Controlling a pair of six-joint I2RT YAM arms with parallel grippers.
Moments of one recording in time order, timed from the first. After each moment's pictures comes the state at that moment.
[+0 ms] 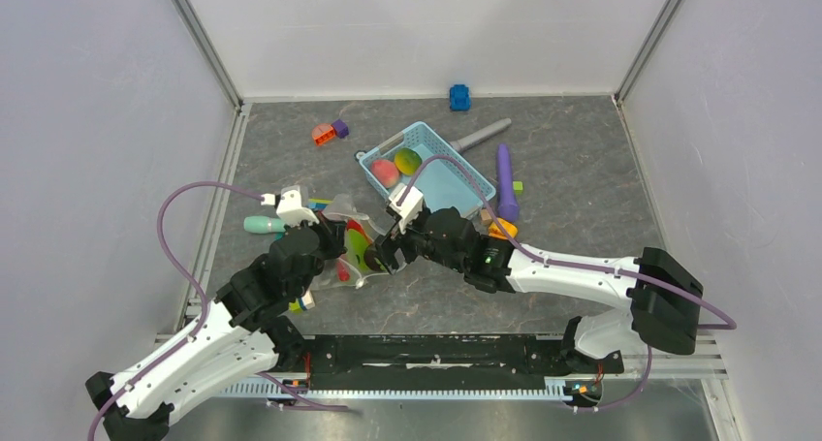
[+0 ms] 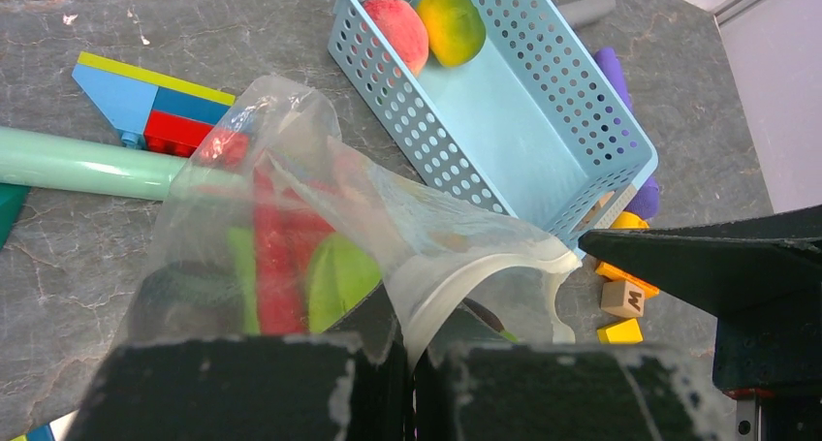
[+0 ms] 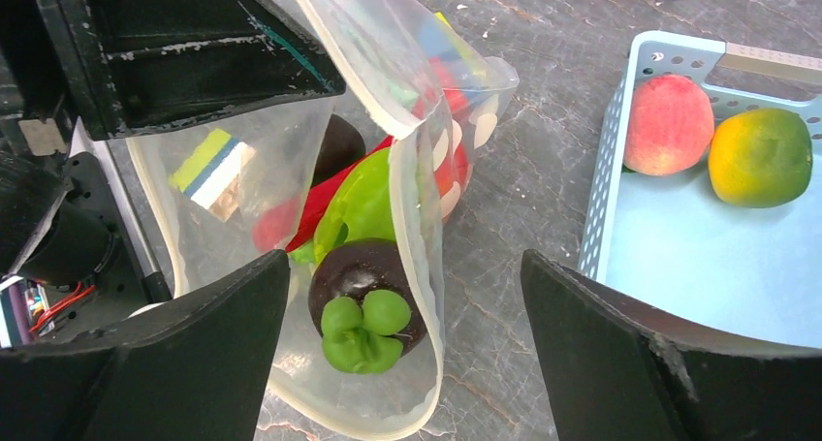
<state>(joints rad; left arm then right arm) -0.82 0.58 0.63 -0.45 -0.59 -0.71 1.13 1.41 0.90 0.25 0.13 0.08</state>
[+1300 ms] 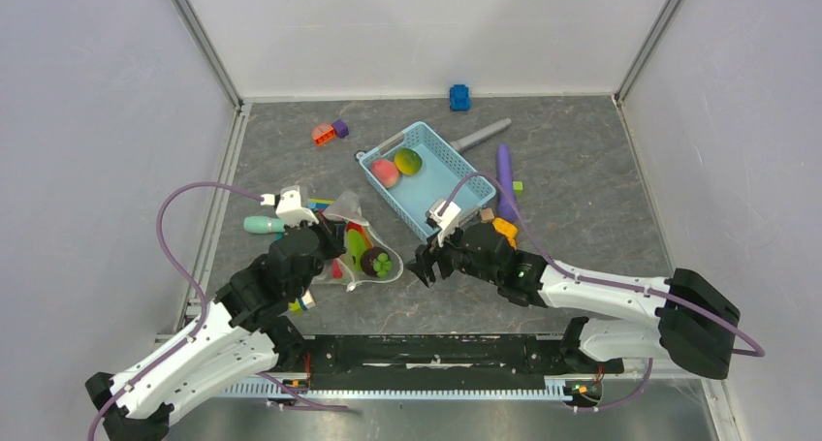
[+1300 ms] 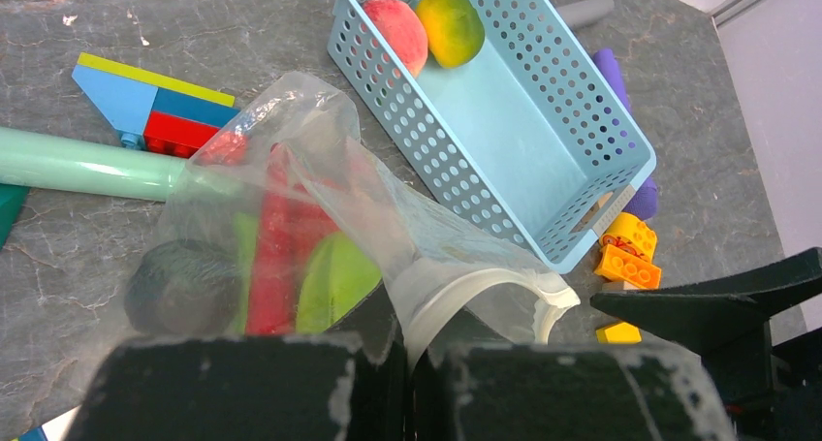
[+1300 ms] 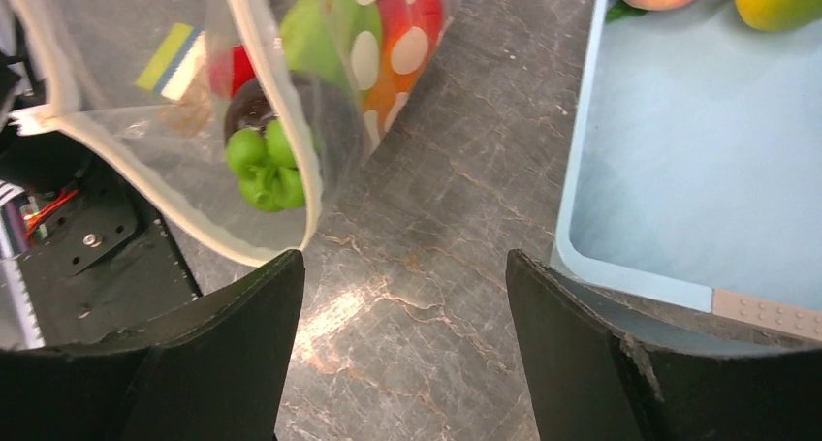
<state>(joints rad) -0.82 0.58 0.63 -0.45 -0.59 -0.71 1.05 1.22 0.61 0.25 0.05 0.19</state>
